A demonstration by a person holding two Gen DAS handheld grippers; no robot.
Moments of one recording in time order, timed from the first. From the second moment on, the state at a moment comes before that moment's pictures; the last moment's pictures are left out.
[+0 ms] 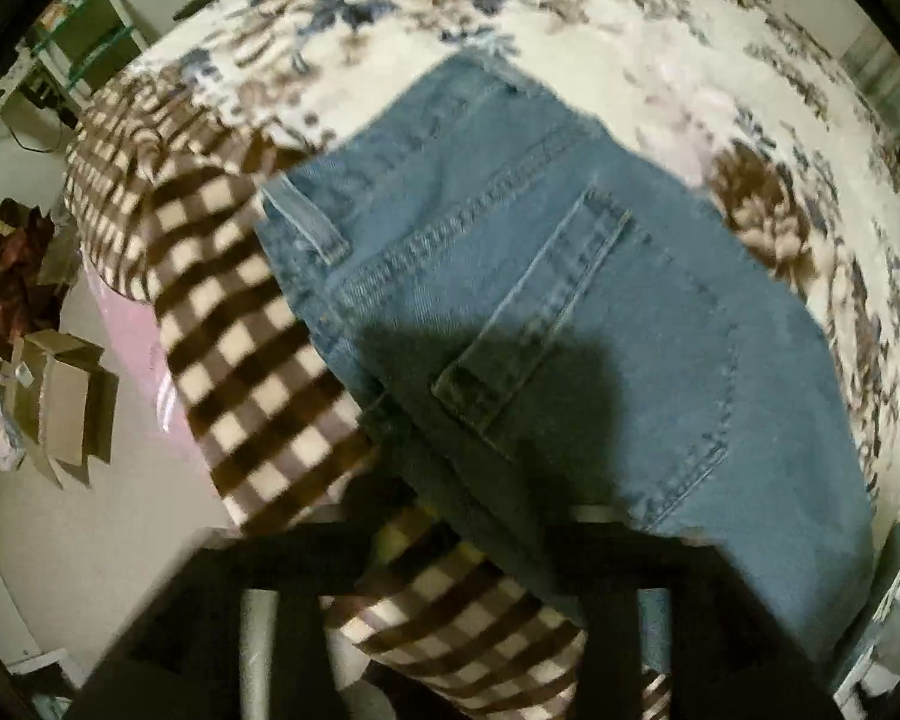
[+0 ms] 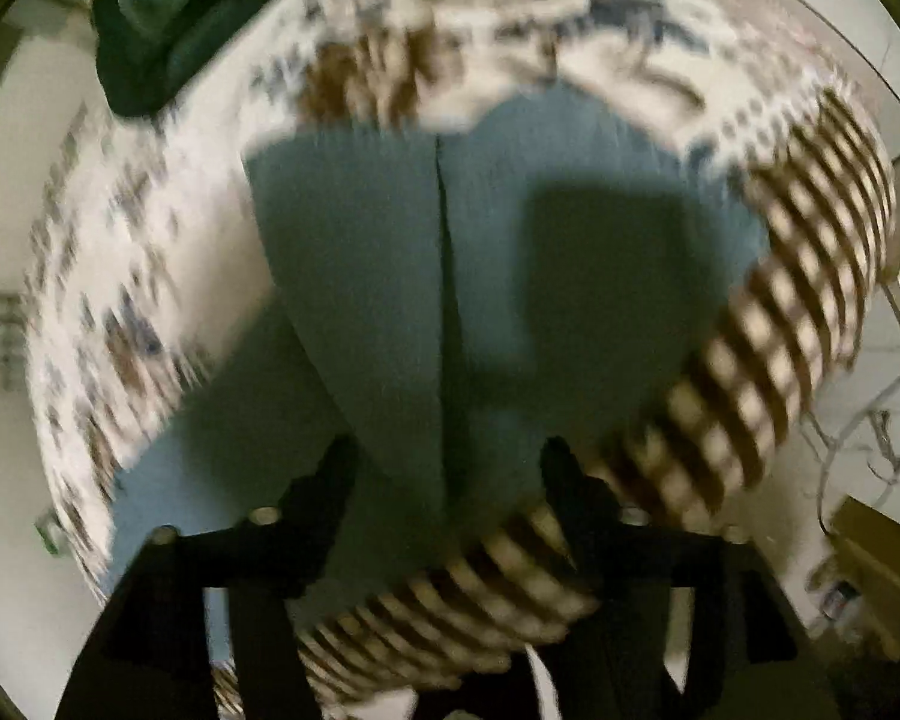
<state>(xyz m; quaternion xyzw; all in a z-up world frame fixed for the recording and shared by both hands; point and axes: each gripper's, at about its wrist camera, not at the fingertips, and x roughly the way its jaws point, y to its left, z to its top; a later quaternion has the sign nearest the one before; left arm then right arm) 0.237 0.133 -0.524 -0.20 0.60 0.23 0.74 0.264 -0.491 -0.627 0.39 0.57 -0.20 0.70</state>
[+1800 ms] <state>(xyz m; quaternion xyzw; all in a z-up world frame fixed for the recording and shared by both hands) 0.212 0.068 -0.570 -0.19 0.67 0.16 0.70 0.194 -0.531 -0.703 0.52 0.52 -0.27 0.62</state>
